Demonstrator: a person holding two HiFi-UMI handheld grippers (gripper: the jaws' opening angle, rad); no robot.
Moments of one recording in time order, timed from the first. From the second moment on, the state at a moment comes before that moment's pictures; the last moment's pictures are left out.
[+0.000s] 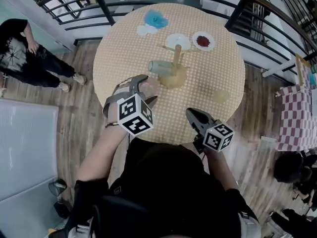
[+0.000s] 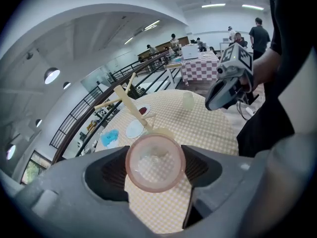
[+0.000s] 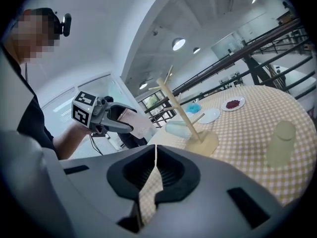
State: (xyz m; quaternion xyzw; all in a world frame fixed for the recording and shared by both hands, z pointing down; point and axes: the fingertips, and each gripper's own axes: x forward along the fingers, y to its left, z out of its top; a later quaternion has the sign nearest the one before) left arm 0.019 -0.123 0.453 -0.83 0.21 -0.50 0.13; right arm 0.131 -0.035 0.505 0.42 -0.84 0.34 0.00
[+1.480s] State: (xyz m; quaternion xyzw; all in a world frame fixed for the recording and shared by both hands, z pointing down) left arm 0.124 -0.147 0.452 -0.79 0.33 -0.49 0.16; right arm 0.239 -0.054 0.531 0.34 -0.86 0.38 0.02
